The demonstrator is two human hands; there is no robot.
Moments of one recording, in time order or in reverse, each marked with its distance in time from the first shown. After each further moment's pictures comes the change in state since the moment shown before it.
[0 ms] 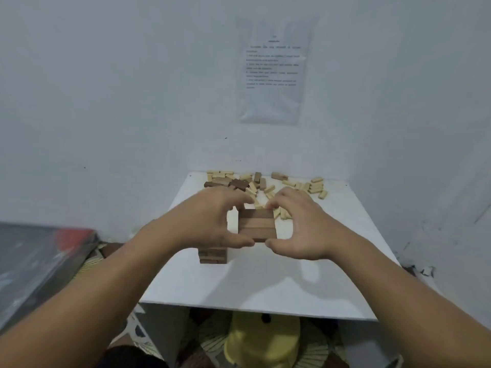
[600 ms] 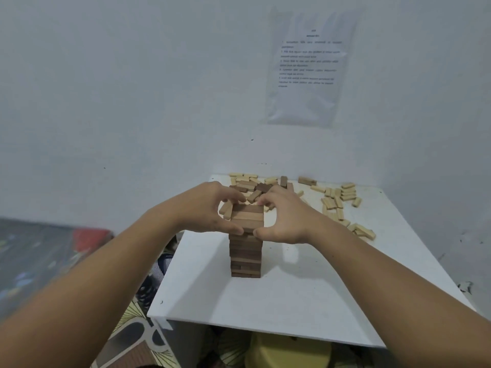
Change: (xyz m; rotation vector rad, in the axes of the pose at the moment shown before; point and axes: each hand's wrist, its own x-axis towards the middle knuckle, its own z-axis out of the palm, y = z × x) left_hand 0.010 -0.134 -0.012 -0.065 -0.096 -0.145; right_hand 0.120 -0.032 0.062 0.003 -0.092 0.074
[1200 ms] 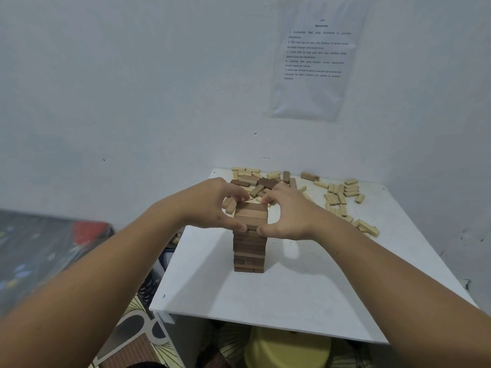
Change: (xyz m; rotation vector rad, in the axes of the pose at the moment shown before) left_hand 0.000 -0.002 0.005 -0.024 -0.010 -0.018; right_hand 0.004 0.002 0.008 -0.035 -0.024 0.001
